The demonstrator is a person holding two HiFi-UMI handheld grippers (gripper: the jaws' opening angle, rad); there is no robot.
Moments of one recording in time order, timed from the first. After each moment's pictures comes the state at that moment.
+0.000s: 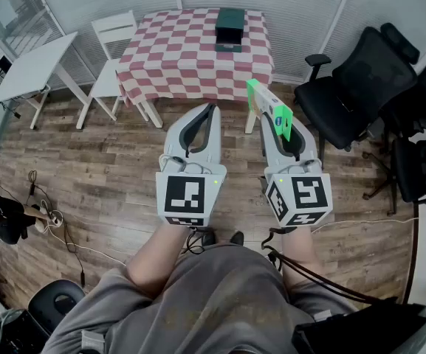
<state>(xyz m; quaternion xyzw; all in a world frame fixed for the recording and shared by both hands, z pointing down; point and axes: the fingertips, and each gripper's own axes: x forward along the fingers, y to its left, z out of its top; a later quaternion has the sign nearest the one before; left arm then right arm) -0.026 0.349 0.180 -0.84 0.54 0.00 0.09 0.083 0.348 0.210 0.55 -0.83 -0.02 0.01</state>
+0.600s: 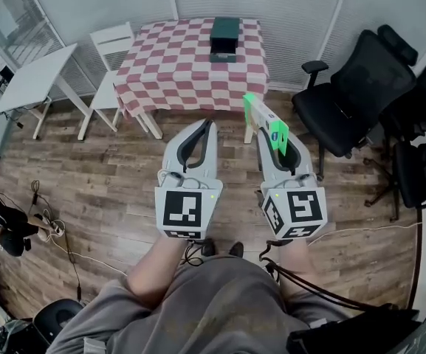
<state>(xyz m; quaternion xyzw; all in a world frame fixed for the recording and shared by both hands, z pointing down) 0.001 0.341 0.188 -0.84 0.54 -0.01 0.09 0.111 0.342 0.219 0.55 -0.83 0.00 -0.01</state>
